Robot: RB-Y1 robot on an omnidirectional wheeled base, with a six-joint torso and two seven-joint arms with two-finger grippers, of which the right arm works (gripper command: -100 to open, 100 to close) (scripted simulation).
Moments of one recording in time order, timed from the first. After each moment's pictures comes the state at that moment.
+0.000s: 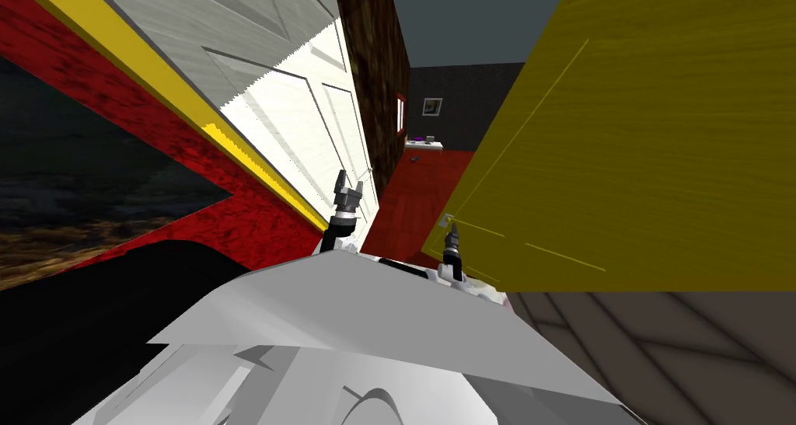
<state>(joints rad) -0.15 -0.04 -0.11 -0.64 -0.05 -0.80 0.06</state>
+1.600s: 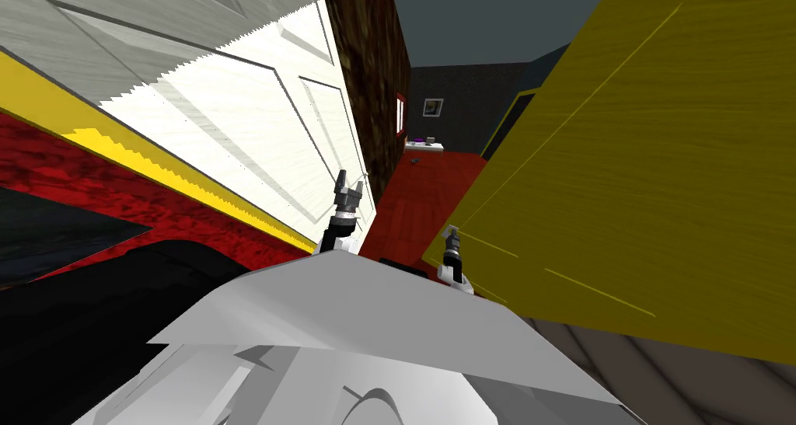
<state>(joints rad) -0.15 -0.03 -0.14 -0.61 -0.07 -0.81 0.06</state>
